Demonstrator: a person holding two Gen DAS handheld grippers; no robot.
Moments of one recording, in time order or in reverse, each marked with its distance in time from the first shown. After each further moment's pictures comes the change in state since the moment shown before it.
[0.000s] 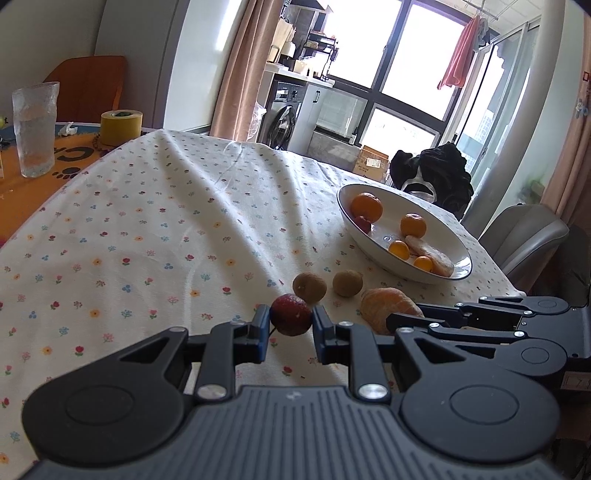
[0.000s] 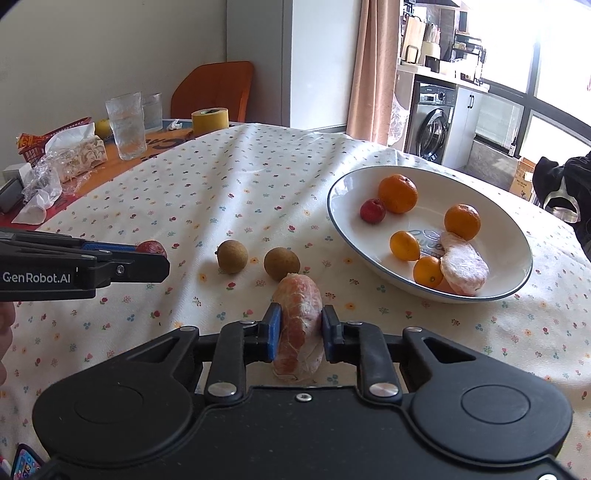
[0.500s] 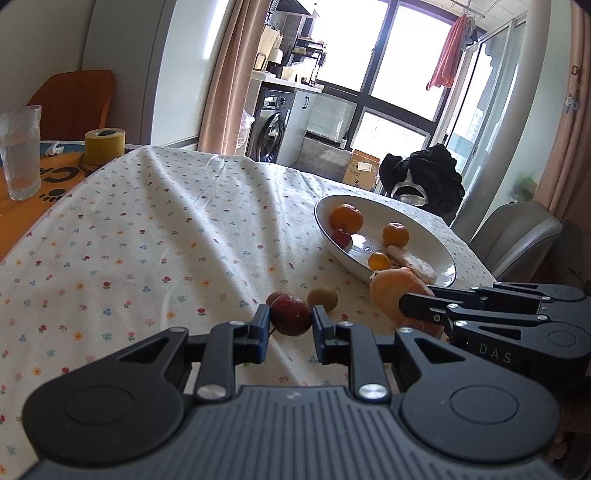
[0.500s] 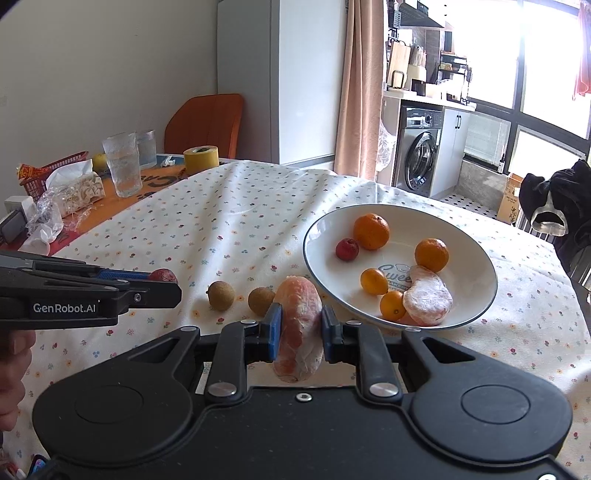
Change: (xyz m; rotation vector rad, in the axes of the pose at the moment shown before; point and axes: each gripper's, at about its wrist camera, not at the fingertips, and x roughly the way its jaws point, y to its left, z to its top) left arm -0.001 -0.025 0.013 0.041 -0.022 -0.016; right arm -0.029 -0.017 0.012 0.025 -0.093 -0.021
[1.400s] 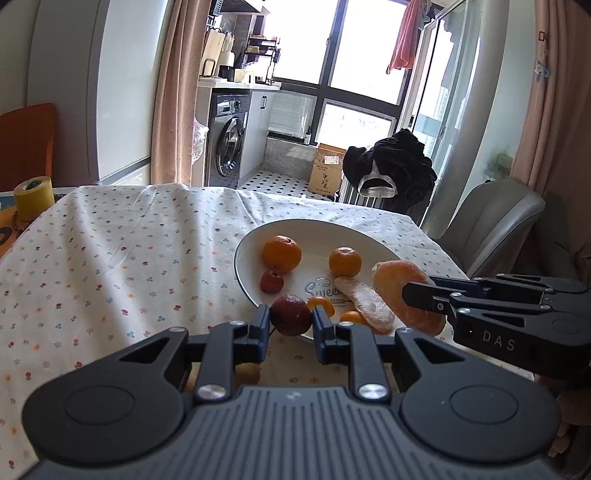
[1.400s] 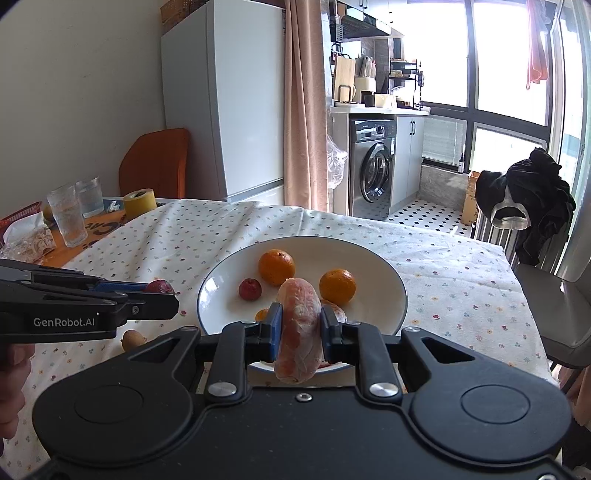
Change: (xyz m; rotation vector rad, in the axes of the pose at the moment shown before) left arm 0.058 -0.065 0.044 0.133 0.014 -0.061; right arm 0.000 -0.084 0.012 0.114 -0.073 -0.087
